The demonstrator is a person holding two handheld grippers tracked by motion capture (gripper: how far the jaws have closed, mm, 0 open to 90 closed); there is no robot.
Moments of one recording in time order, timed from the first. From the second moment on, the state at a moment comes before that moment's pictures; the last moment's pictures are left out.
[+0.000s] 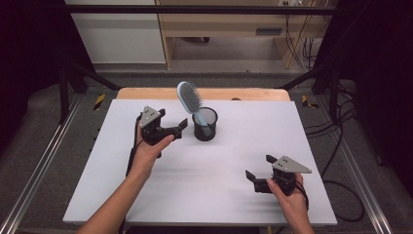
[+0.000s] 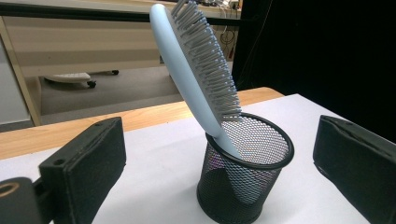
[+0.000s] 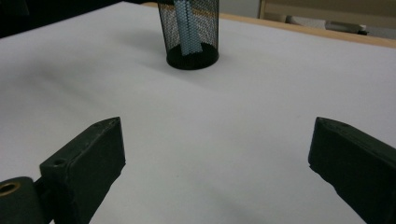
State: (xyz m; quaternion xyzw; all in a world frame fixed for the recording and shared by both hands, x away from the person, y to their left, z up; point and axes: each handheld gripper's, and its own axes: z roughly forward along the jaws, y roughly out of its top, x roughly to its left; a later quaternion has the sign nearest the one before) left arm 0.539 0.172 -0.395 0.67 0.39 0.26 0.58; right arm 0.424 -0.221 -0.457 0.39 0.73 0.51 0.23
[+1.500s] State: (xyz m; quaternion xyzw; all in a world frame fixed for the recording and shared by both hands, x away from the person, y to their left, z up) left arm 0.489 0.282 -0.386 0.63 0.41 0.30 0.58; right arm 0.415 -0.246 -0.460 0.41 0.69 0.52 0.29
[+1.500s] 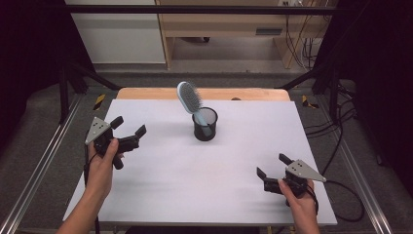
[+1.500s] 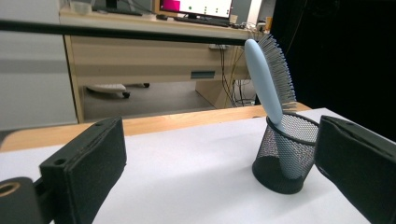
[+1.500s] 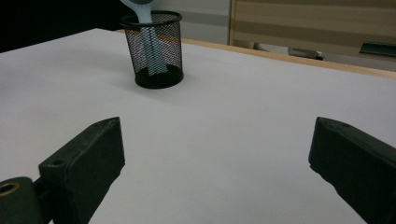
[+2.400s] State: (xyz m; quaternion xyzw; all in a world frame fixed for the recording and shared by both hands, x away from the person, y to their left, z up) left arm 0.450 0.320 -0.412 0.62 0.40 0.34 0.58; right arm 0.415 -0.241 -0.462 0.39 0.71 0.51 0.29
